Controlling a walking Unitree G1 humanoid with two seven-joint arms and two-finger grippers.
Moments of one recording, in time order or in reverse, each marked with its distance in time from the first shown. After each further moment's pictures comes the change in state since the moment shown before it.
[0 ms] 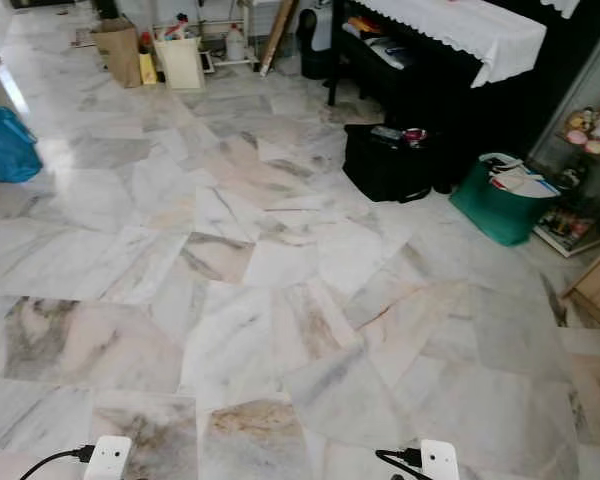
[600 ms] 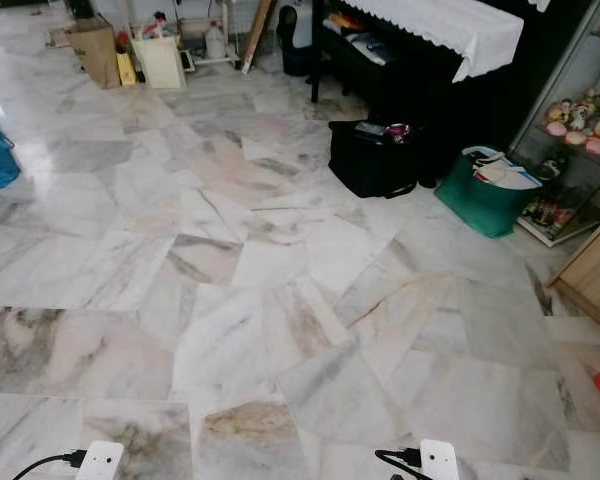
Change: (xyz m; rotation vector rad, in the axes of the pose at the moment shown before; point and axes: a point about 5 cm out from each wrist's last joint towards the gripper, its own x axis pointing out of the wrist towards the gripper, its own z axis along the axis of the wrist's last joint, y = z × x) left arm -0.002 0.008 -0.006 0.061 0.013 0.008; right arm 0.000 0.000 0.001 -0.001 -0.002 0.005
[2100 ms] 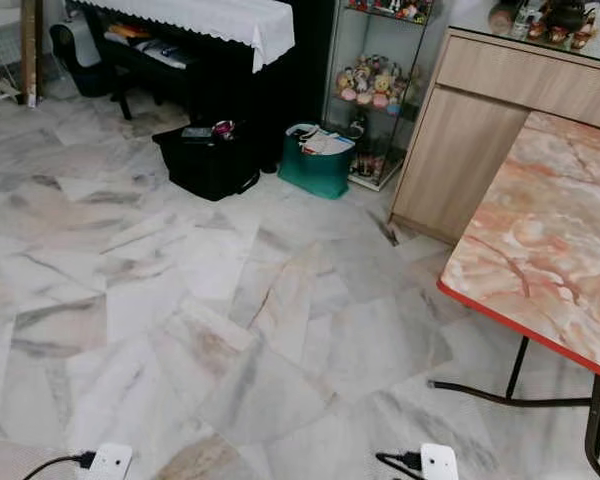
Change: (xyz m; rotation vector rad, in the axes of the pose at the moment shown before) left arm -0.002 -0.005 -0.010 0.006 0.024 -0.001; right arm 0.000 0.006 -0.003 0.014 -0.004 0.012
